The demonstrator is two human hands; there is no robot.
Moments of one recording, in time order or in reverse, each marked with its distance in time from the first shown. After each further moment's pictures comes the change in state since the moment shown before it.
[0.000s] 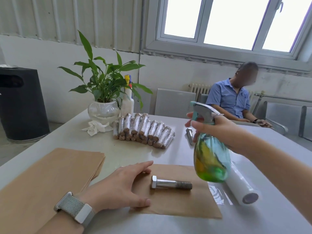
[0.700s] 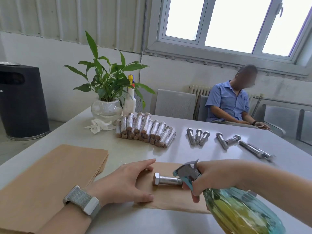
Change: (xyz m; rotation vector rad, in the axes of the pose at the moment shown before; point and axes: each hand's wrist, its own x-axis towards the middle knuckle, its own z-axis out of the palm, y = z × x) left_hand 0.000 -0.001 -0.001 -0.003 -0.004 0.021; right_hand -0.062 -0.015 0.053 -0.556 -0.580 0.492
